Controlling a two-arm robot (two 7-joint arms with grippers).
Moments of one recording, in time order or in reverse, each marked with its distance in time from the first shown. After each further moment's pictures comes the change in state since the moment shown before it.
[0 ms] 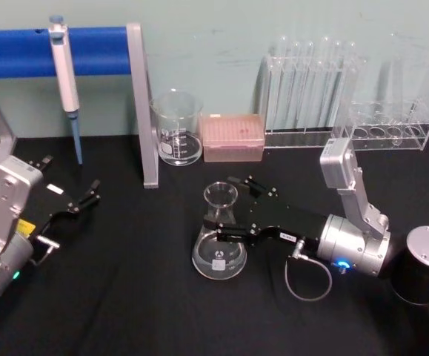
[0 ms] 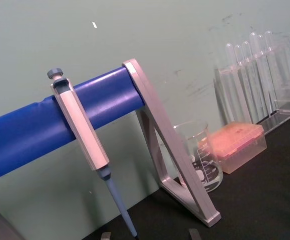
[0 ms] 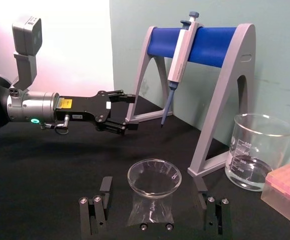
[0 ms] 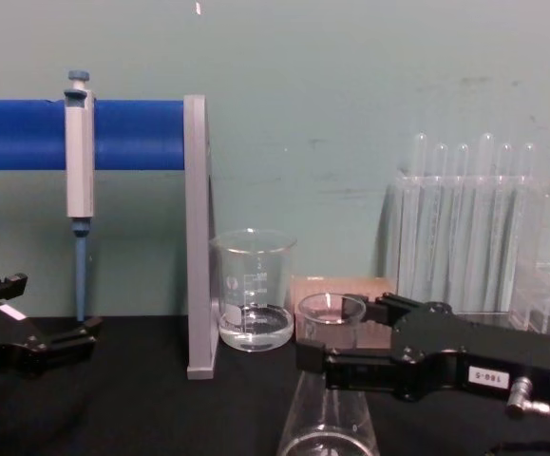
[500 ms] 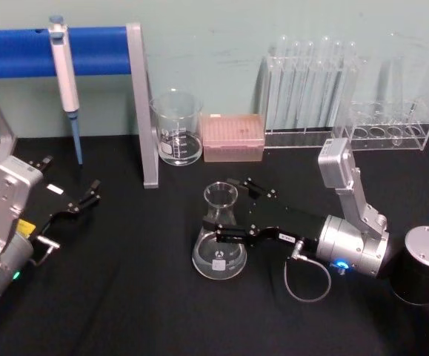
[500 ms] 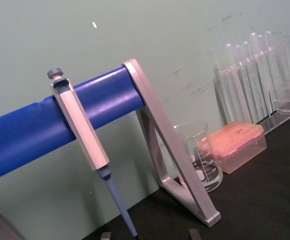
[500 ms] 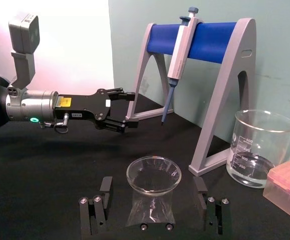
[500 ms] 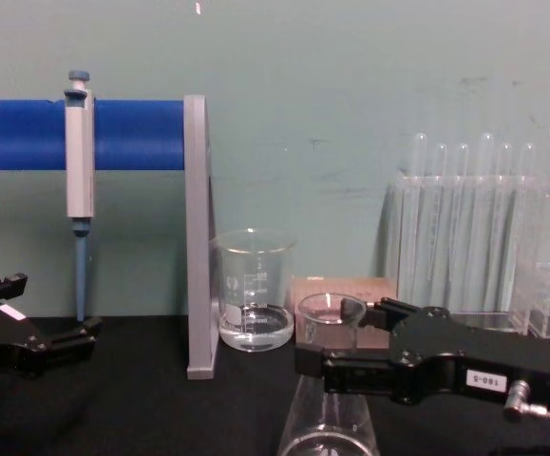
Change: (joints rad) left arm 0.000 0.000 0.000 0.000 0.000 0.000 0.000; right arm 0.007 -0.001 -0.009 0.011 0.009 0.008 0.000
